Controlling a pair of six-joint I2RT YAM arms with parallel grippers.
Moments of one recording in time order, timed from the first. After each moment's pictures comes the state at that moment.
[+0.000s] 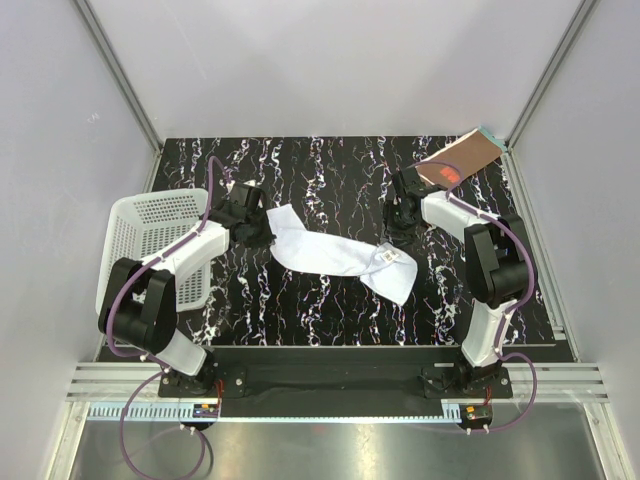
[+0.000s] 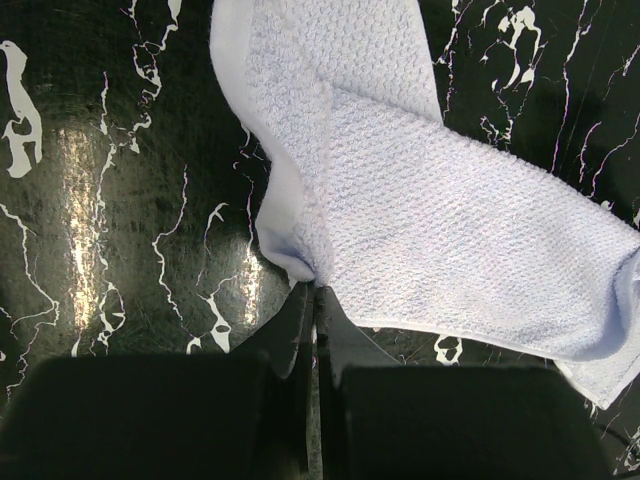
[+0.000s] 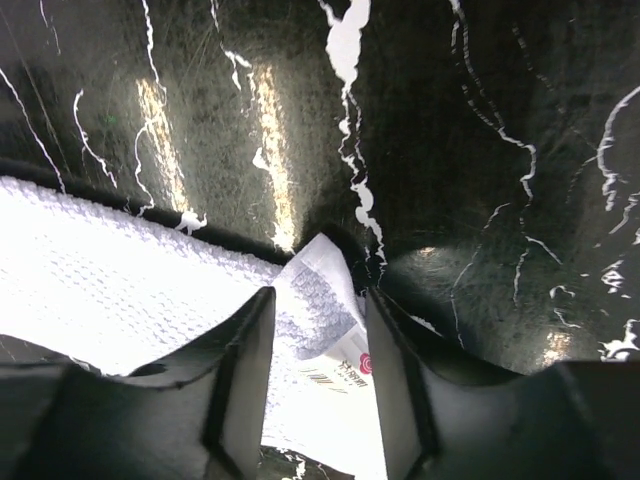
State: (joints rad) left arm -0.35 1.54 1.00 -0.41 0.01 -0.60; right arm 0.32 1.89 1.30 -0.58 -0.08 0.43
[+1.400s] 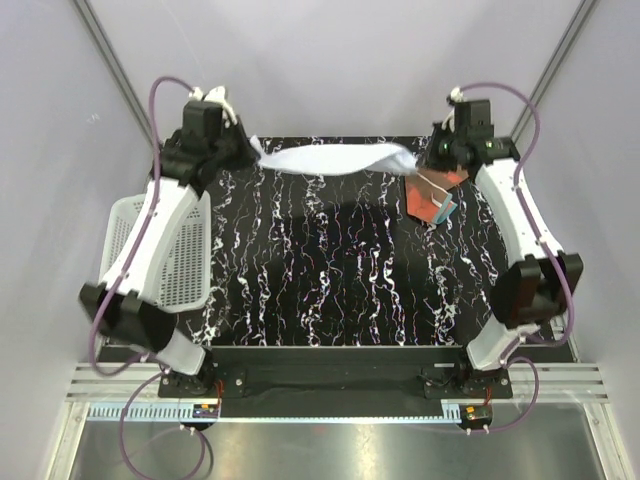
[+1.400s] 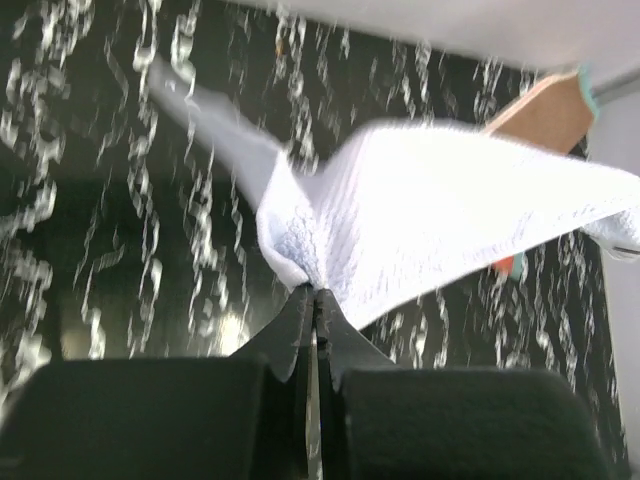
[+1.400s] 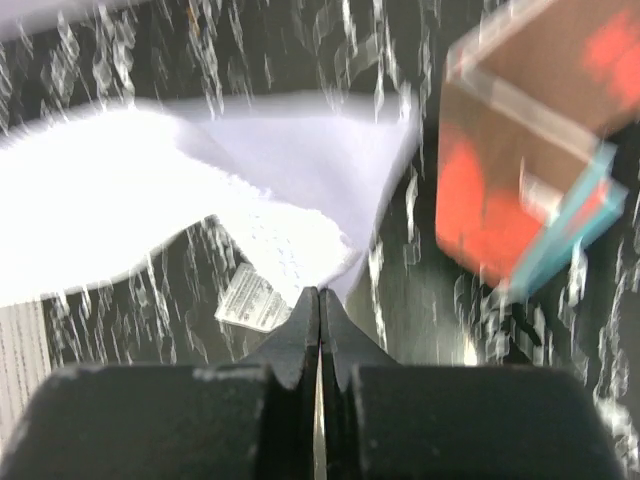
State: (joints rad) left arm -0.26 1.62 1.80 -0.71 0.07 -0.47; right arm 0.13 1.76 1.85 -0.74 -0.14 0.36
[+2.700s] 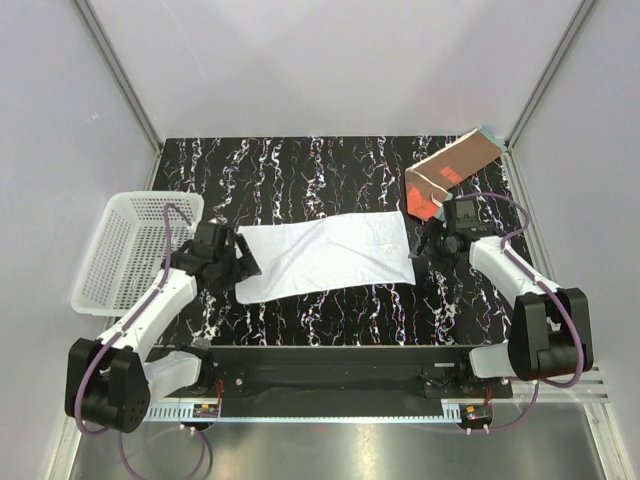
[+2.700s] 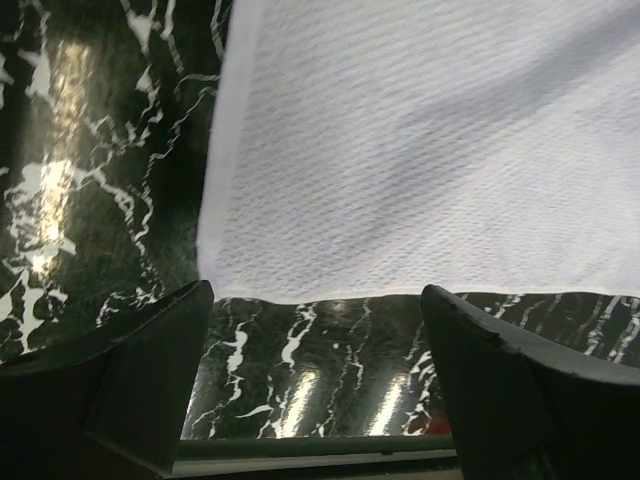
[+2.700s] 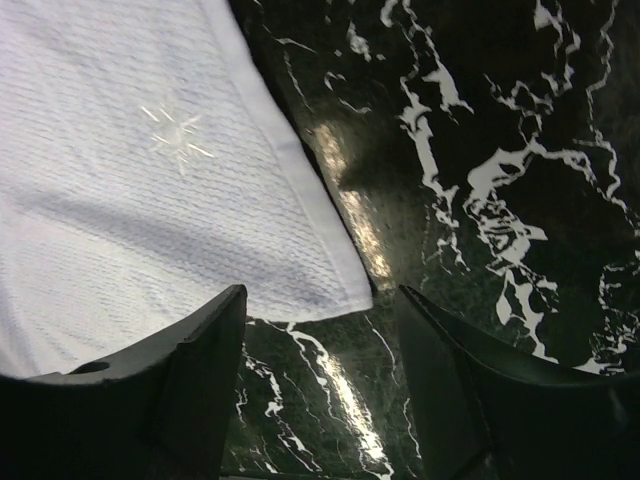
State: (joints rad) left arm -0.24 1.11 0.70 -0.61 0.02 -0.70; right arm 0.14 1.38 0.85 -0.50 -0.10 0.63
